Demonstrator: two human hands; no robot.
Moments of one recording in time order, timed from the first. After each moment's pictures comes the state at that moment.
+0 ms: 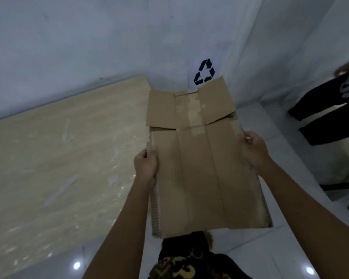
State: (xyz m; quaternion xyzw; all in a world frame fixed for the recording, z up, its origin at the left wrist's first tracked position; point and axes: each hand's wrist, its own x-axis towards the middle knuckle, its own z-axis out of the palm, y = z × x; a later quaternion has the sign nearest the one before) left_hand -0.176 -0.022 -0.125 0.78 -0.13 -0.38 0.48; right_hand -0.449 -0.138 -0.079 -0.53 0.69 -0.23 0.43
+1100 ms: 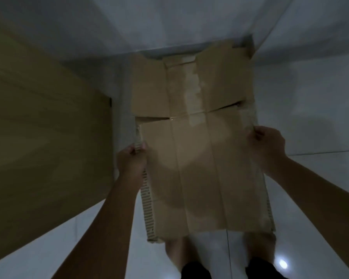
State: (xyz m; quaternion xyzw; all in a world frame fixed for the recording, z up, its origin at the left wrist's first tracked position) left_hand -0.305 -0.258 -0.718 0.84 0.11 -0.34 0.41; right_hand -0.536 -0.460 -0.683 -0.64 0.66 -0.04 0.39
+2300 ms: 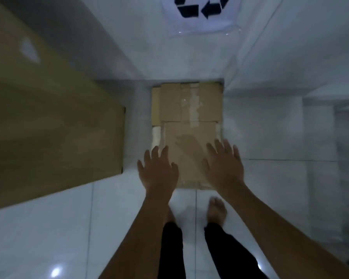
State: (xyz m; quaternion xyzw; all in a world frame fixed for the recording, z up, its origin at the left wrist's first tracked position) left_hand -0.442 -0.275 -0.421 0.92 -0.29 -0.27 -0.06; right_hand -0.568 -0.395 -0.423 -0.88 0.39 0.20 0.16
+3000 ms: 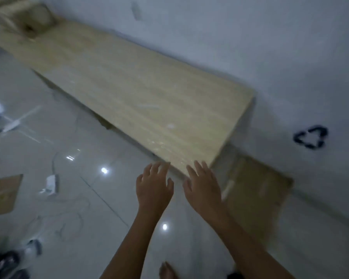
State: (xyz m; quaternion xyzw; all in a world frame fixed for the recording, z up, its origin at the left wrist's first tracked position) left_hand -0.388 0.148 -0.052 0.99 -0.10 -0.01 0.10; right_hand -0.424 -0.001 -0.044 -0.97 0.08 0.05 0.21
